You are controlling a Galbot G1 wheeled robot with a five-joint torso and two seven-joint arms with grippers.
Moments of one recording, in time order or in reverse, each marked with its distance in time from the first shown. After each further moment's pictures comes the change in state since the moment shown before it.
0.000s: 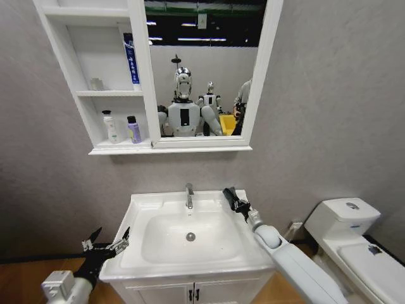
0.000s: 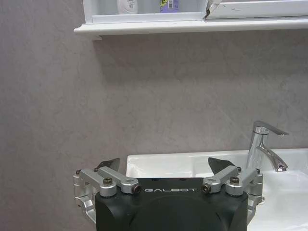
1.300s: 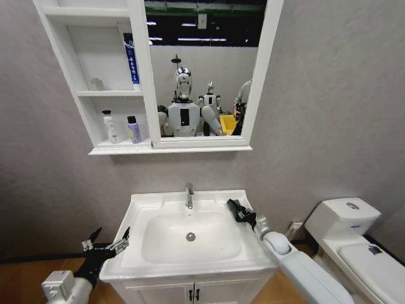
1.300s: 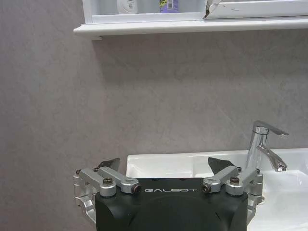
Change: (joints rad) left arm 0.000 0.000 0.000 0.000 0.000 0.000 0.000; right arm -0.066 -0.037 0.066 -0.100 0.114 -0.020 -0.098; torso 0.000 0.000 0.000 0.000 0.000
